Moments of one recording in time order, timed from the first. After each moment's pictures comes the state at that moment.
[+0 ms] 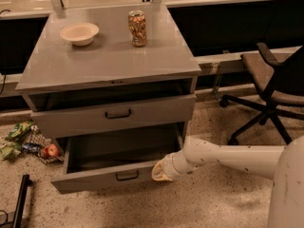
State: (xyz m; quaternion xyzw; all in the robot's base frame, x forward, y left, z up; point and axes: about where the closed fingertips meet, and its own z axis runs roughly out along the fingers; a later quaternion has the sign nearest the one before) arm 0.528 -0.020 0.420 -0.75 0.58 0.15 0.28
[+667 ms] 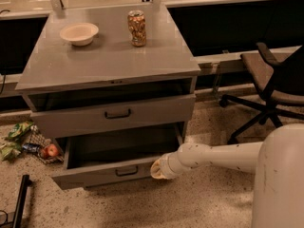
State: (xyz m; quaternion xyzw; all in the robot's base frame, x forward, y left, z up) arm 0.550 -0.011 0.398 -0.77 0.56 0.09 0.29
